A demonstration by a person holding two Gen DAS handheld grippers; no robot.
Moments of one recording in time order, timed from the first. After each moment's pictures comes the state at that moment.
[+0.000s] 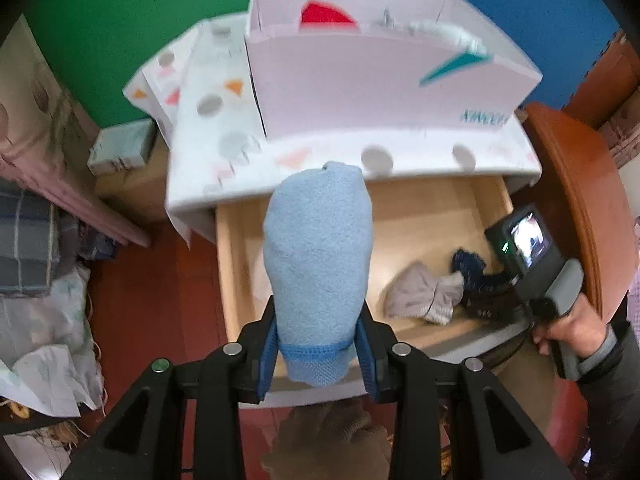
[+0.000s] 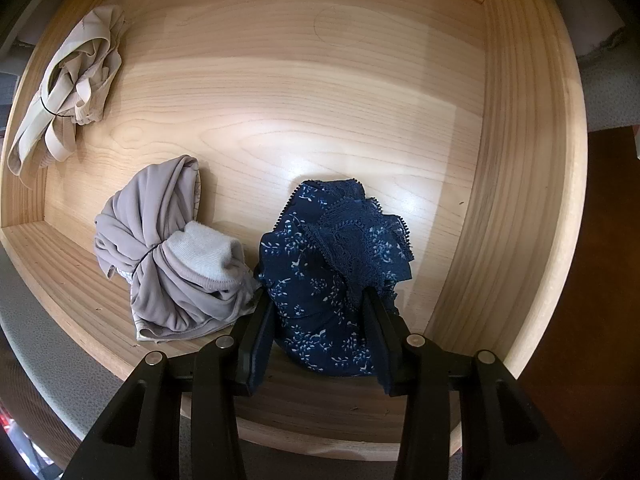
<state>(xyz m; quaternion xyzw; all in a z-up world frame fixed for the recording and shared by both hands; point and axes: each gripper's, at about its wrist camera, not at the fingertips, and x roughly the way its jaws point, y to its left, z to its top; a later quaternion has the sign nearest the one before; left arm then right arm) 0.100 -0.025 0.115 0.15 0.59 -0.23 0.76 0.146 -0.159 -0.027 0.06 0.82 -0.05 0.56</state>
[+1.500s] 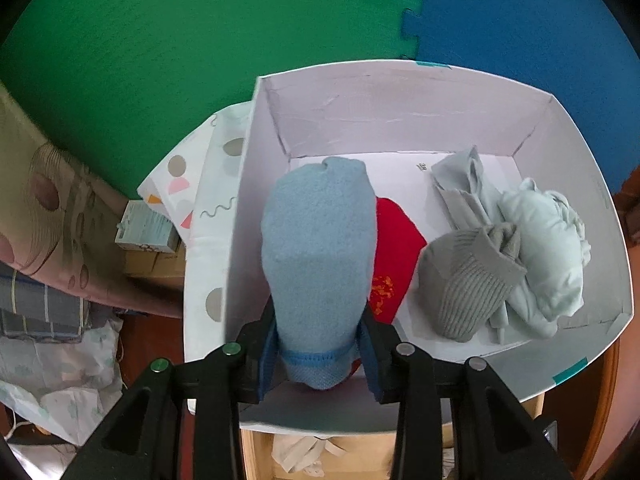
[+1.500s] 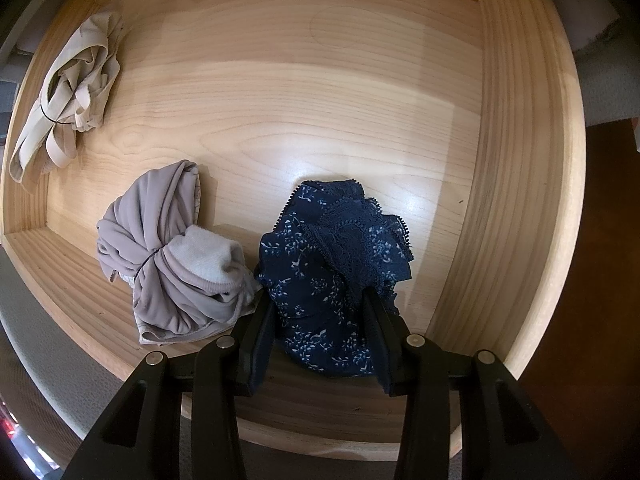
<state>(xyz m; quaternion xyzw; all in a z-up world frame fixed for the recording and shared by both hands) 0.271 -0.132 0.127 0.16 0.55 -0.13 0.81 0.147 -0.151 -0.039 0.06 0.82 -0.06 0.56</state>
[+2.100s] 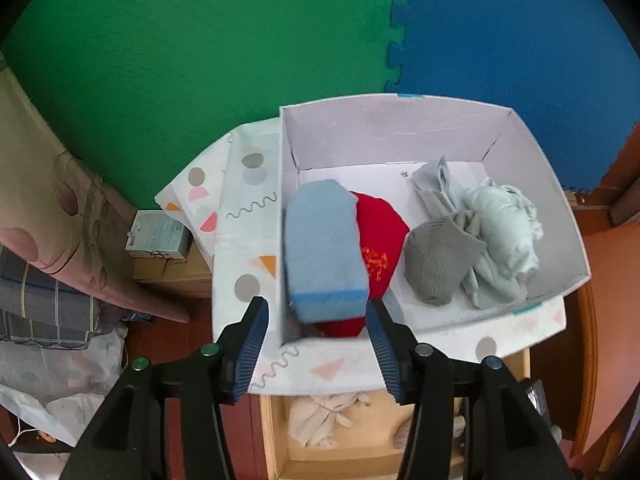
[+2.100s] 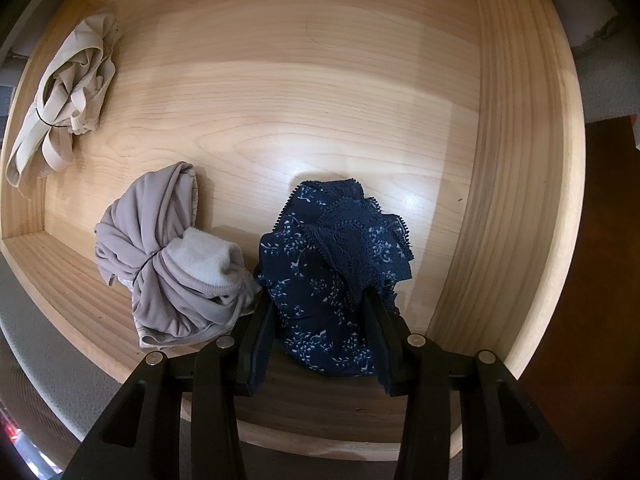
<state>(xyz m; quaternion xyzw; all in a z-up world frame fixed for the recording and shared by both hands) 0.234 -0.099 0.184 0.16 0.53 -0.17 0.82 0.156 -0.158 -0.037 0.06 0.82 -0.06 0.56</state>
